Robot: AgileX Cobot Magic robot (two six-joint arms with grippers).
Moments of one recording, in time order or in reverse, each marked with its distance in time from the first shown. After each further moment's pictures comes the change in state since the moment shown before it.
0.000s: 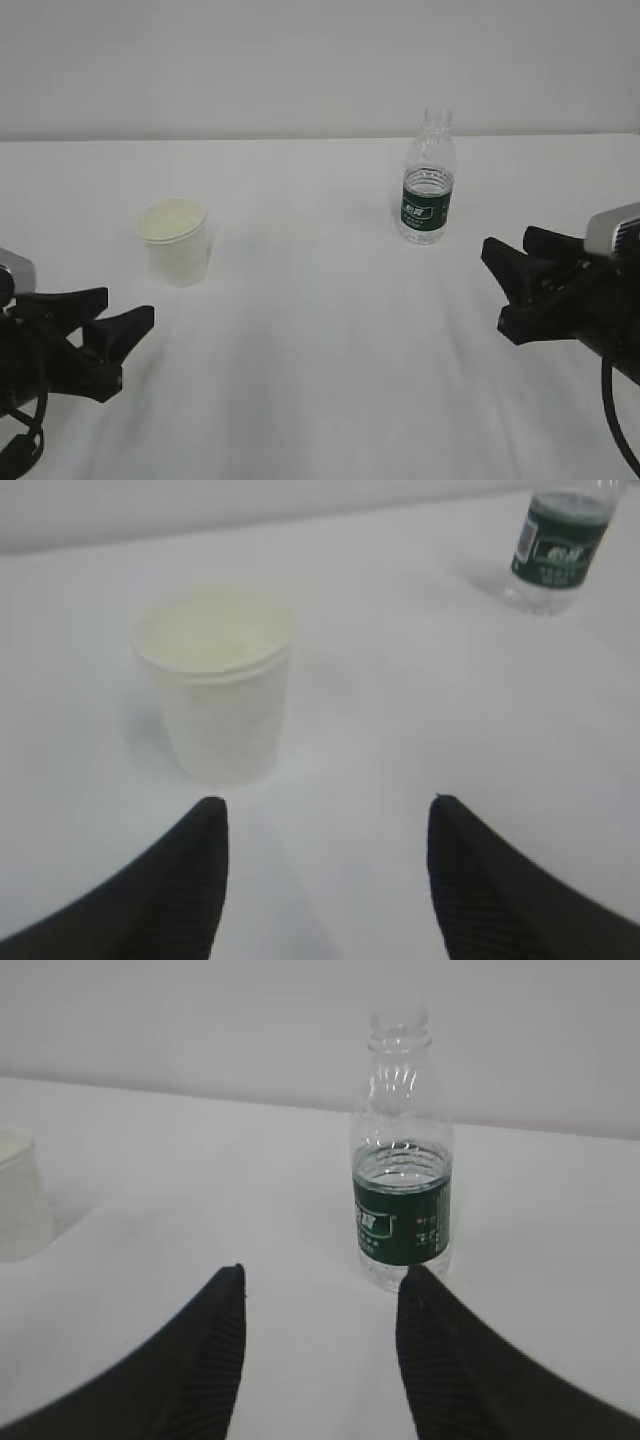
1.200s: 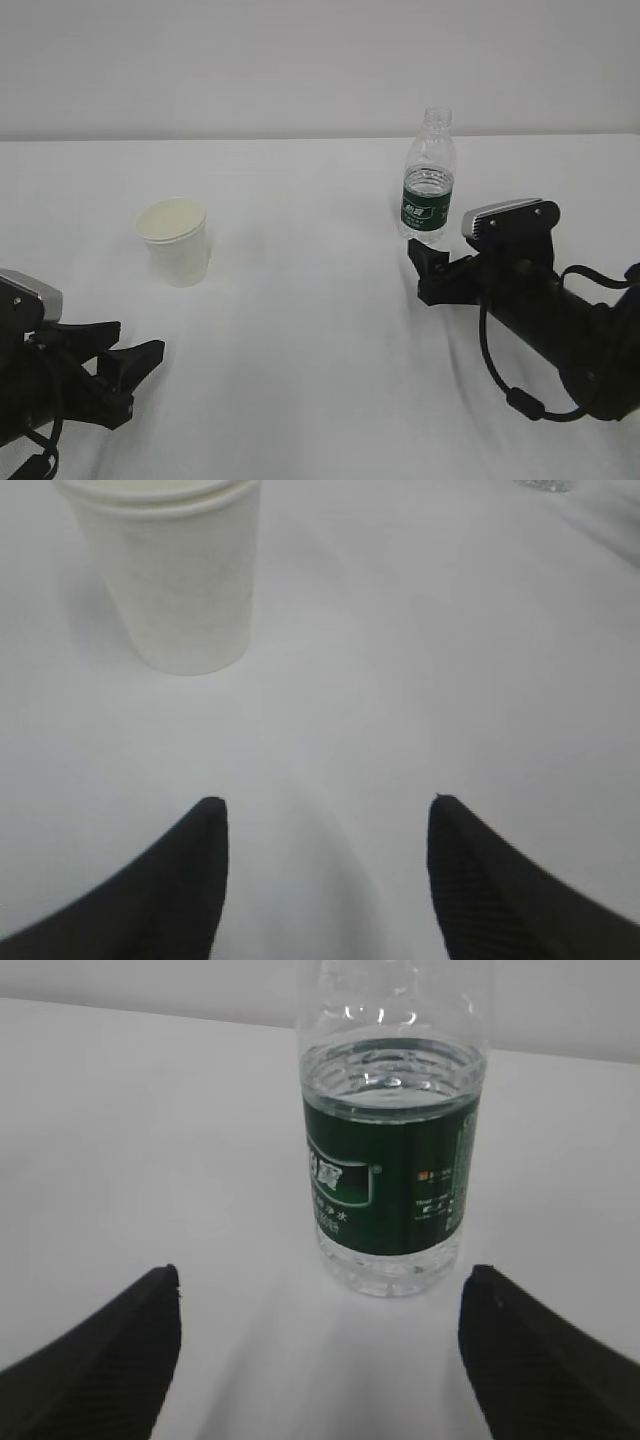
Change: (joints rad) left arm 0.000 0.148 -0.012 0.034 -0.007 0.000; right arm 0.000 0.505 -0.400 0.056 -0.010 -0.065
